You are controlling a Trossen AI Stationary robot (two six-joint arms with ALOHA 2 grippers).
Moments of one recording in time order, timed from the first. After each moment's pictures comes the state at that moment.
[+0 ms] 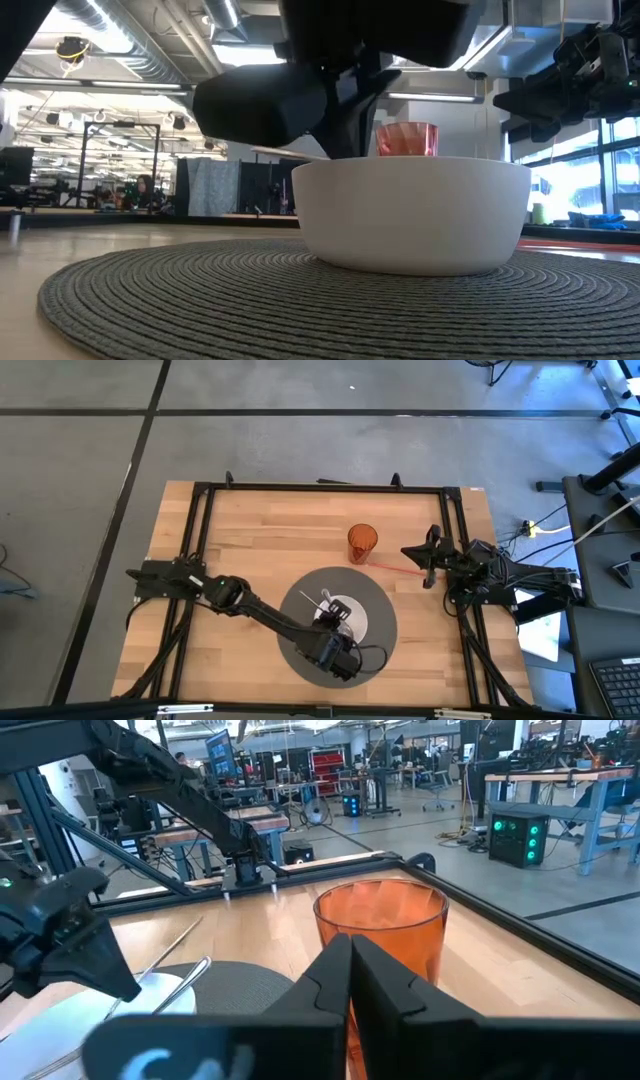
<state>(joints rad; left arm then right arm) -0.46 2.52 2.33 -1.44 -0.71 0.14 -0.12 0.04 0.01 0.04 0.10 0.11</state>
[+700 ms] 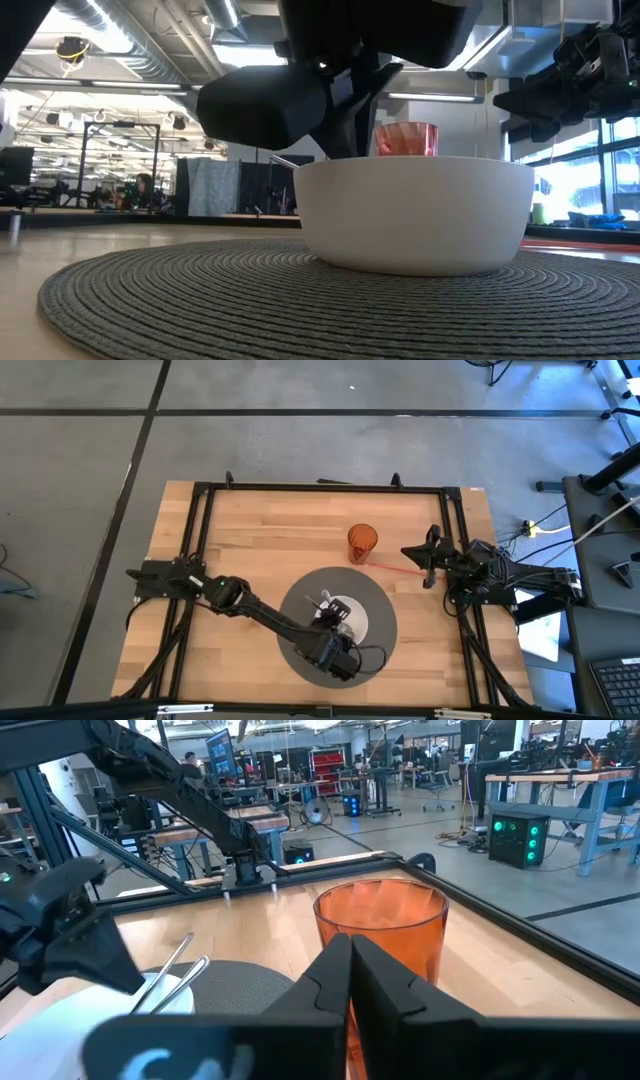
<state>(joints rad) -0.46 2.52 2.33 -1.47 -0.76 0.12 -0.12 0.04 0.01 0.04 0.10 0.10</state>
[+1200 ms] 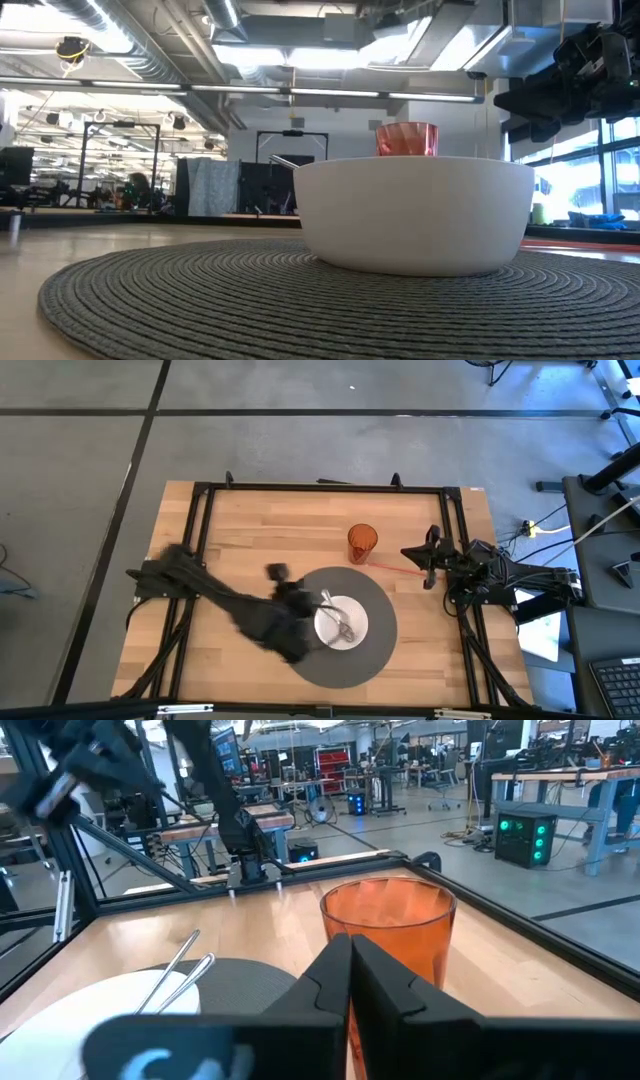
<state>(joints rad) -0.53 1.94 1.93 -1.52 -0.97 -0.68 -0.12 0.04 0.01 0.03 0.09 0.10</state>
